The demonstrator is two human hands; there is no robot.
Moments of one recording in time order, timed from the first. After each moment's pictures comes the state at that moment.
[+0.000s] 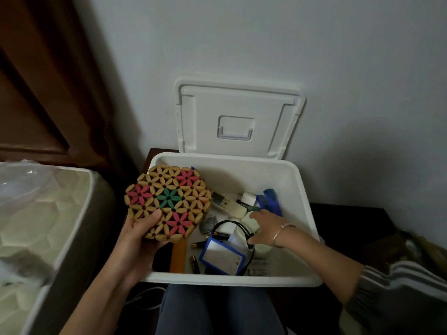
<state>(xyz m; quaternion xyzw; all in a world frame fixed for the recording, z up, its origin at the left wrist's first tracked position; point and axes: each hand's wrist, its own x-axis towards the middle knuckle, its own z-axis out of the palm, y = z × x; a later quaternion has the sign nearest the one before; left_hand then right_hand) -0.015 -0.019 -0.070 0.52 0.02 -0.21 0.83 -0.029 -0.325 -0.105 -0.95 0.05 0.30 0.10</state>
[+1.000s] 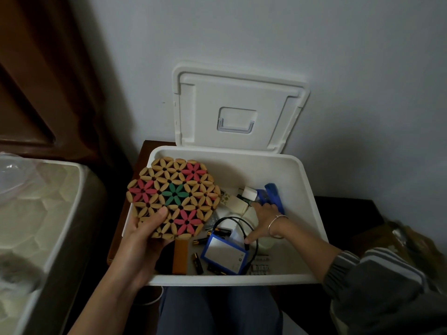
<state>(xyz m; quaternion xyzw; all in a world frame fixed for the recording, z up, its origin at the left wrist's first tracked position) -0.010 -0.018 -0.081 0.50 0.05 -0.20 0.84 -0.007 -0.327 -0.142 -0.92 0.14 0.35 0.10</state>
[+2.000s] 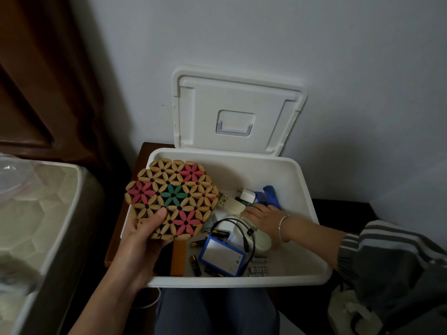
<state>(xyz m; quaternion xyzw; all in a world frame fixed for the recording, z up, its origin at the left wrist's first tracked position) -0.011 -0.021 -0.079 0.51 0.06 -0.18 0.84 -0.010 -0.350 -0.142 -0.93 -0.17 0.31 -0.14</state>
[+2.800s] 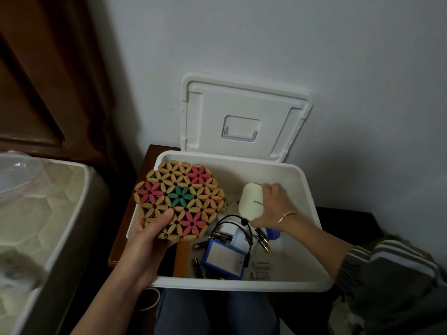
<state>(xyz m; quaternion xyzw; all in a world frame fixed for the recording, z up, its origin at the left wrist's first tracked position) -0.011 -0.022 -0.076 0.49 0.04 -0.19 0.85 0.008 -0.337 -0.106 -0.99 0.07 0.12 0.02</state>
